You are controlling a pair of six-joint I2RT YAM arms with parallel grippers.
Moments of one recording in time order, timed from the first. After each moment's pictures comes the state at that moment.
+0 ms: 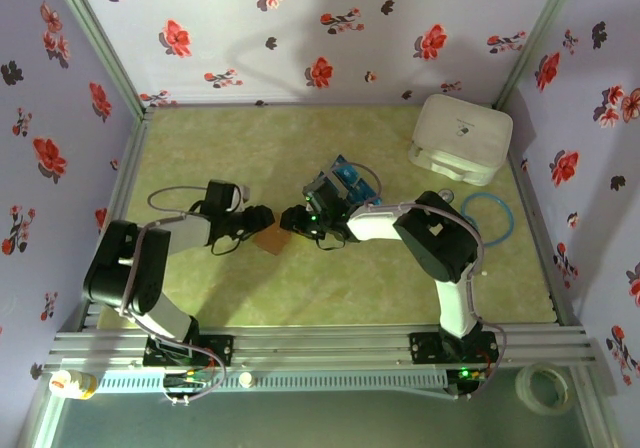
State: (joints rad) left arm -0.30 1.58 0.64 0.02 0.44 -0.68; right arm 0.82 1.99 1.09 0.13 -0.29 0.98
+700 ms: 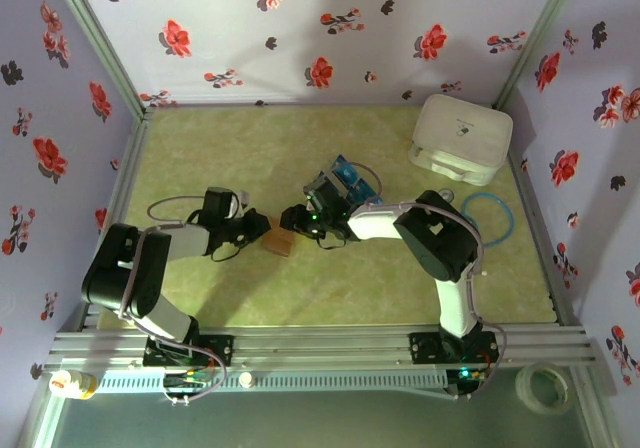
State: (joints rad) left arm -0.30 1.57 0.56 0.16 0.51 -0.78; right arm 0.81 1.99 1.09 0.14 -0.32 0.98
